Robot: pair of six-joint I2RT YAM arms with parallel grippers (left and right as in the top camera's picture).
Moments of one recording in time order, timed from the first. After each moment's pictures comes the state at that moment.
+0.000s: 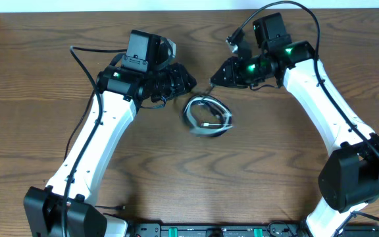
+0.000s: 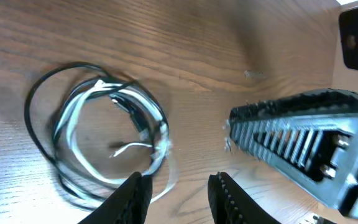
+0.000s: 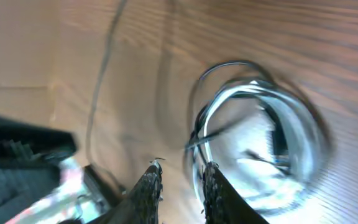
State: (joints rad) left arm -0.30 1.58 1.42 -0.81 0.46 -0.59; right arm 0.33 1.87 1.63 -0.85 -0.67 0.32
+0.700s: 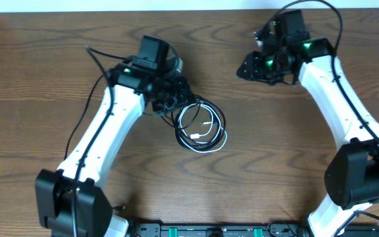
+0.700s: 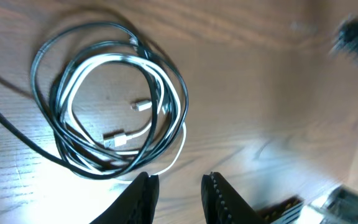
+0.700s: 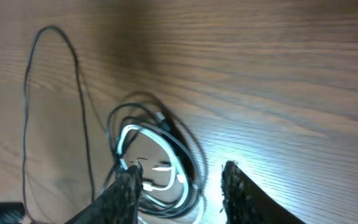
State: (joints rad) left arm -0.33 1.66 1.41 -0.95 0.46 -0.49; right arm 0.21 1.87 1.63 -0.89 -0.43 0.32
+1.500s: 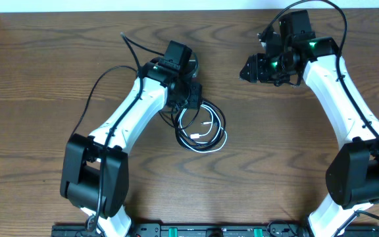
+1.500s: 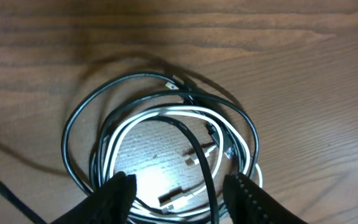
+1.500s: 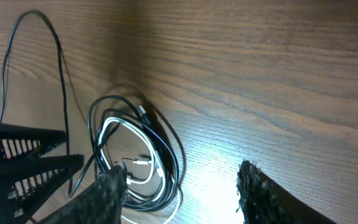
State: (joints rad) left arm -0.40 1.84 1.41 -0.81 0.25 -0.25; right arm 0.19 1.87 1.63 -0.92 -0.41 0.22
